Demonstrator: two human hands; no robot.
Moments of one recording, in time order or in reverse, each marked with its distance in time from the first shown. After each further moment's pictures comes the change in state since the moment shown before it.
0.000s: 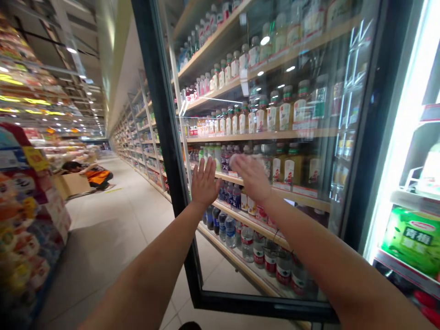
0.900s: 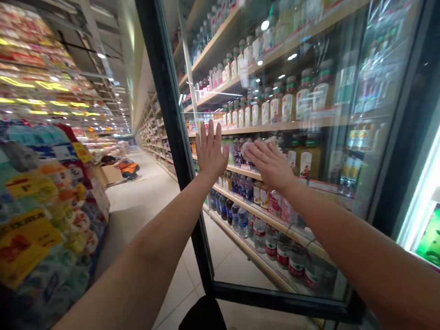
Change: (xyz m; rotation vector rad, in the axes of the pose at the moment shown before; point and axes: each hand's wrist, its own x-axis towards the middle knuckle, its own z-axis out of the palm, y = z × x) left_hand 0.073 0.011 -0.054 0.056 0.083 -0.148; right_hand 0.005 0.010 -0.031 -0.018 -0.054 -0.082
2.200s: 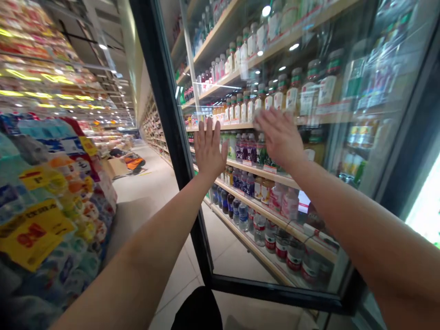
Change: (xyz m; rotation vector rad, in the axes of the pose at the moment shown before) left_hand -0.005 0.005 -0.008 -0.015 -0.017 -0.035; right_hand 0.030 0.028 -0.020 0.061 0.186 0.135
